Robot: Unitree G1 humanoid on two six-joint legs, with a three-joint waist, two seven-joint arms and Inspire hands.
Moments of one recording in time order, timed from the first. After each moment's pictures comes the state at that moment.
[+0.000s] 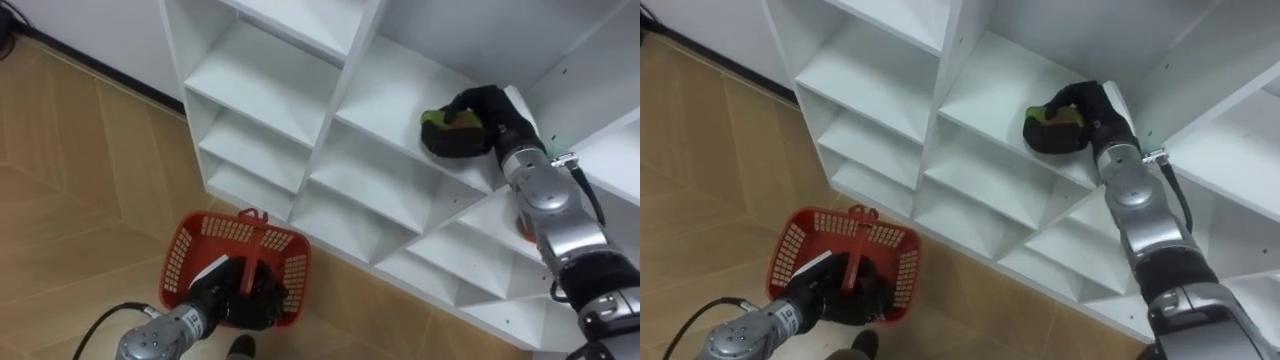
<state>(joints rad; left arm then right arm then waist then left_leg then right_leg) 0.00 0.30 -0.24 0.59 -0.10 -0.04 -0.31 -0.52 -0.42 0.21 0.82 0.01 -0.15 -0.06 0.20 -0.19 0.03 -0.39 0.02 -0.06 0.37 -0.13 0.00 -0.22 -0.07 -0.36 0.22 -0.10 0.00</state>
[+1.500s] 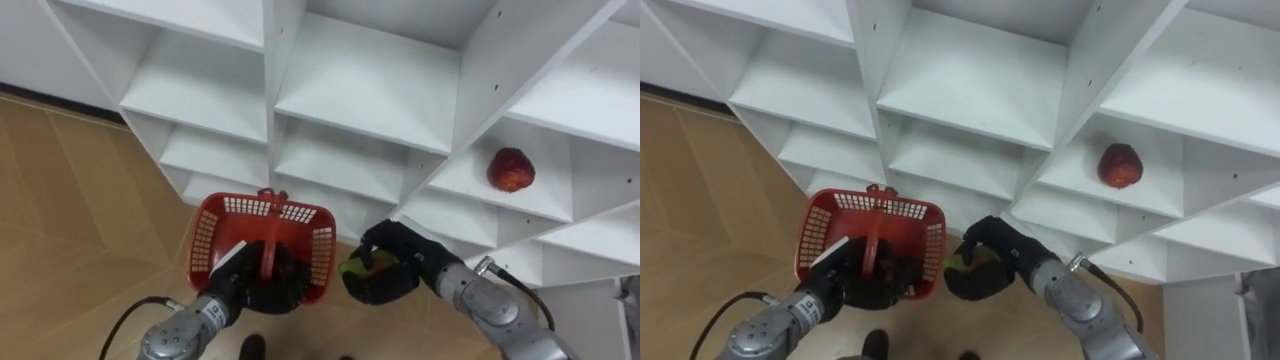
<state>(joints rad) -0.01 0.26 -0.28 0.60 -0.19 -0.13 -0.27 -0.11 -0.34 0.37 0.50 -0.12 -0.10 0.26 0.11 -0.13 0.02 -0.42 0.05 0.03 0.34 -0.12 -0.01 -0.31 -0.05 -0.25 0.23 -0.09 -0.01</state>
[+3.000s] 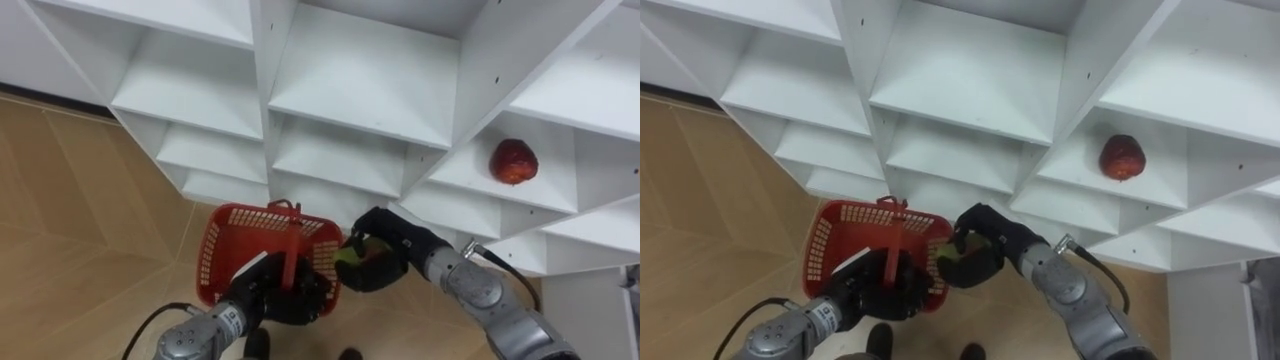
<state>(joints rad) -0.05 0.23 -0.34 0.67 -0.25 -0.11 -0.34 -0.19 -0.30 0.37 0.51 -0.20 -0.06 0.26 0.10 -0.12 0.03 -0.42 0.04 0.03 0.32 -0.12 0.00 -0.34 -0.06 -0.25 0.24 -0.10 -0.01</state>
